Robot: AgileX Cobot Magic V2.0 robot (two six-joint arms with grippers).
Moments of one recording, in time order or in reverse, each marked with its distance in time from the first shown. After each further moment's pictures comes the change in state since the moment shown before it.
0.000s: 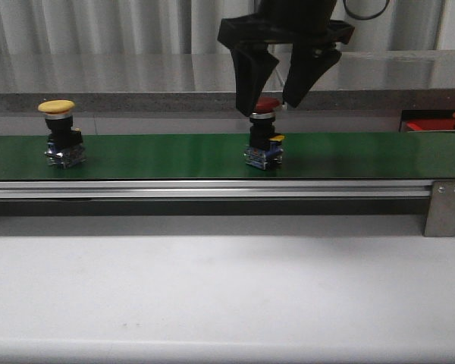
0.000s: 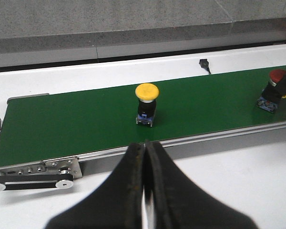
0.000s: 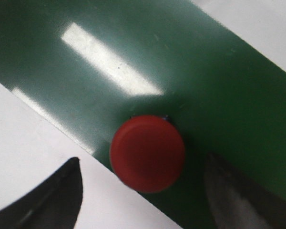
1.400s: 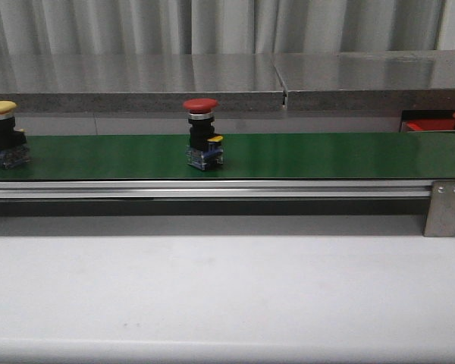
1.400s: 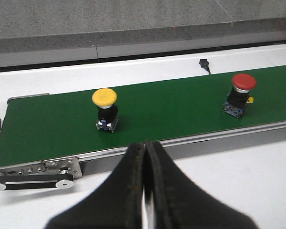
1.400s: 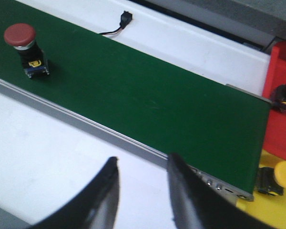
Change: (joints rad) left arm 0.000 0.000 0.000 0.000 0.000 0.000; right arm -0.141 -0.884 0.737 -0.110 -0.308 0.075
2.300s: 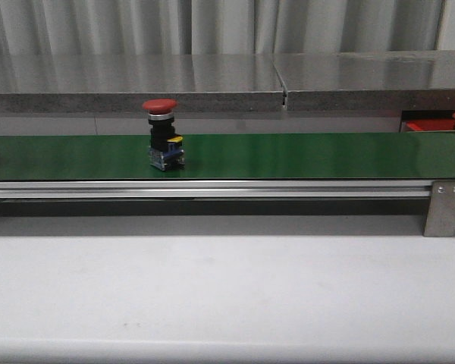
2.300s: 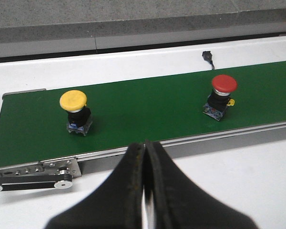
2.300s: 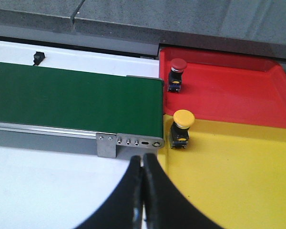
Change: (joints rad) left arm 0.000 0.103 -0.051 0.000 -0.002 0.000; right arm -0.347 -0.685 0.424 0.016 -0.062 0.000
